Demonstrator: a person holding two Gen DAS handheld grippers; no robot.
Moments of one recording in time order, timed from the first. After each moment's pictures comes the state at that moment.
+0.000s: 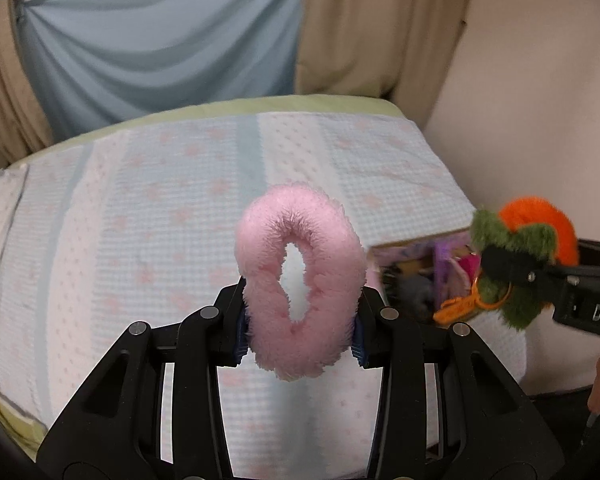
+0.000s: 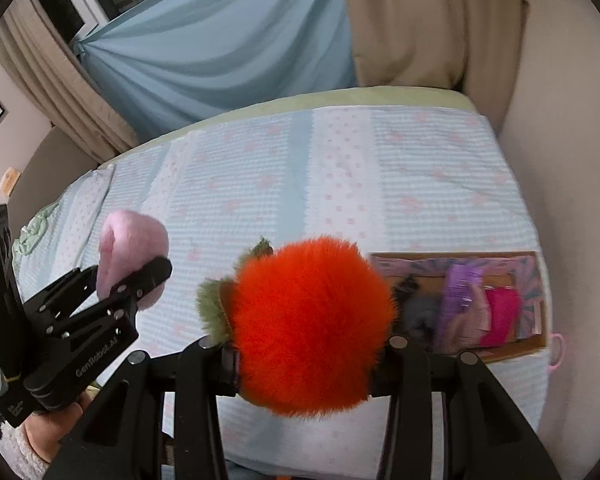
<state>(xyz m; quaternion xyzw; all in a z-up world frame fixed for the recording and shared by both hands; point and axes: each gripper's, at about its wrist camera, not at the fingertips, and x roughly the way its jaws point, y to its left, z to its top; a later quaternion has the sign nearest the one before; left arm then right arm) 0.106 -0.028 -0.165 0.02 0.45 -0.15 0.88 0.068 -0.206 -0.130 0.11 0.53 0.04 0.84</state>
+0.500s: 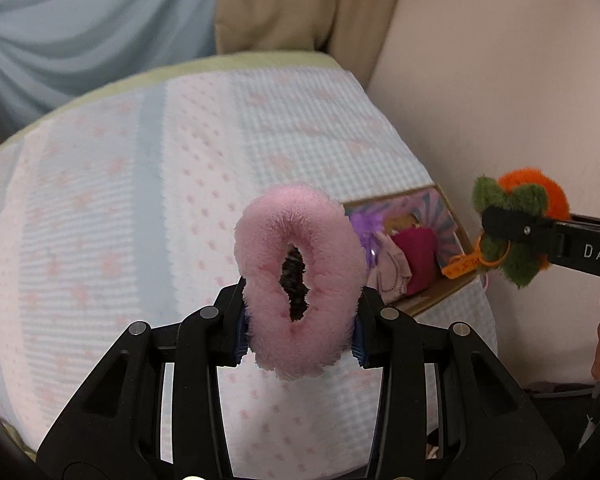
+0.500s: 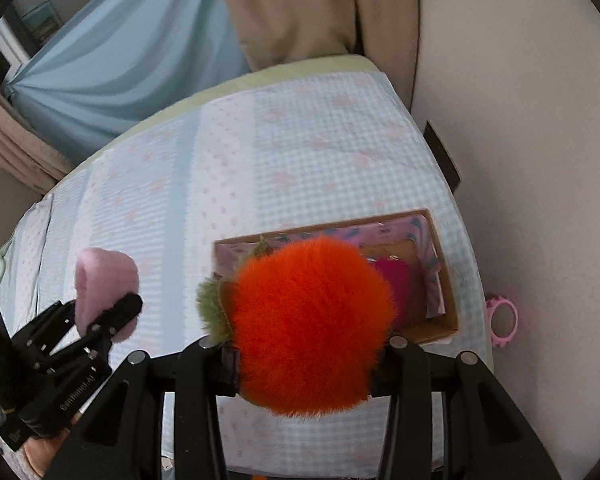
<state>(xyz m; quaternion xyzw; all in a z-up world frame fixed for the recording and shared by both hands) 0.106 -0.193 -0.236 0.04 0.50 -0.22 0.84 0.051 -0.374 -0.189 0.14 0.56 -0.05 0.82</state>
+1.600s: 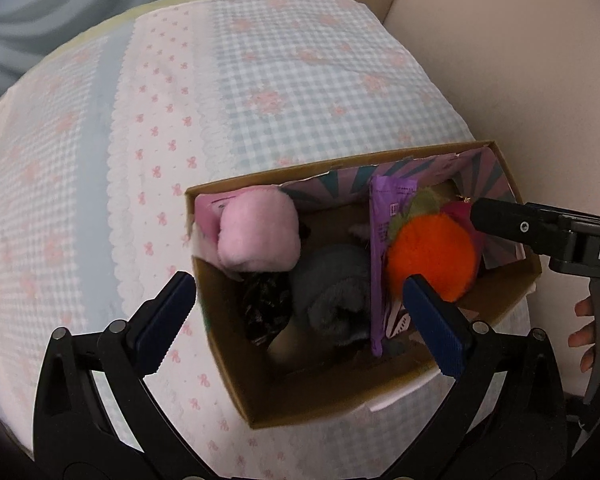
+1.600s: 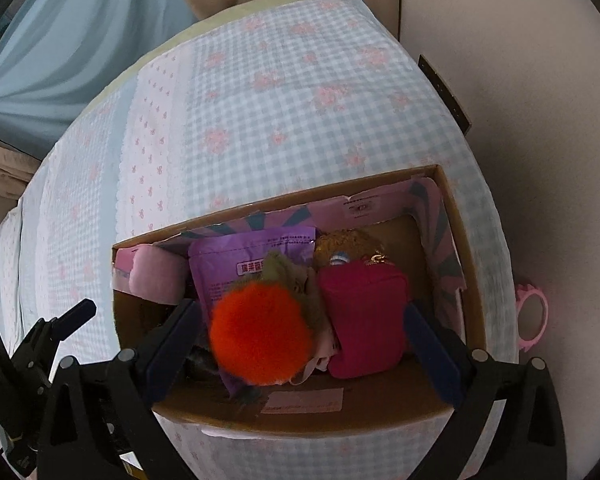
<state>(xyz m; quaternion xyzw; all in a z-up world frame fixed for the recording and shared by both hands) 0.158 -0.258 -0.357 0.05 0.58 -0.20 0.79 0.106 -0.435 -0.326 0.18 0.62 -0.06 0.76</state>
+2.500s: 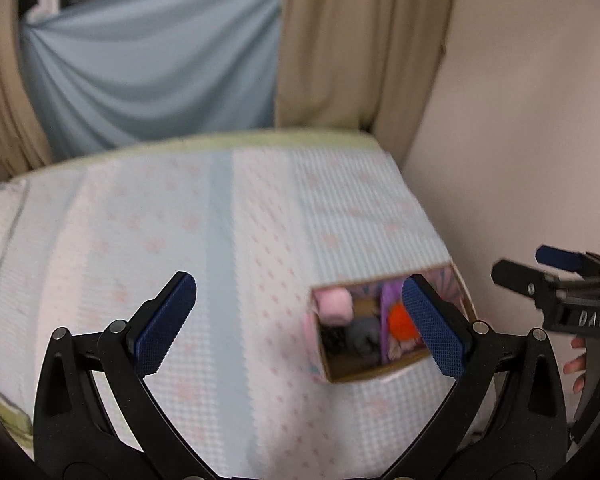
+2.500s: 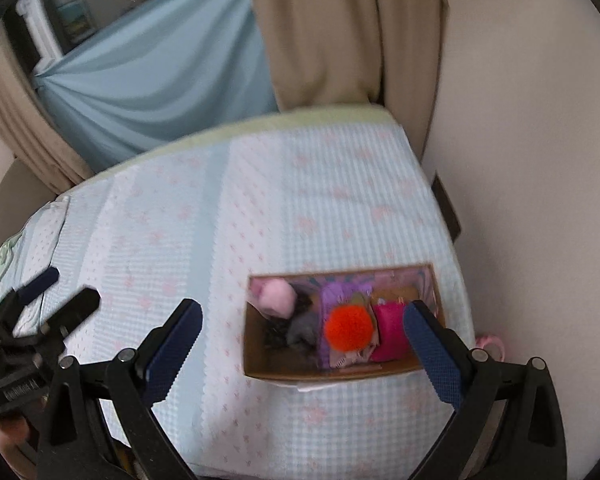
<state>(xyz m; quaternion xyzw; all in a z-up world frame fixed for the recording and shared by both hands) 0.090 -0.128 -0.110 0.01 0.41 -0.14 0.90 0.048 -0.320 -0.099 0.09 0.49 -0.03 0.87</state>
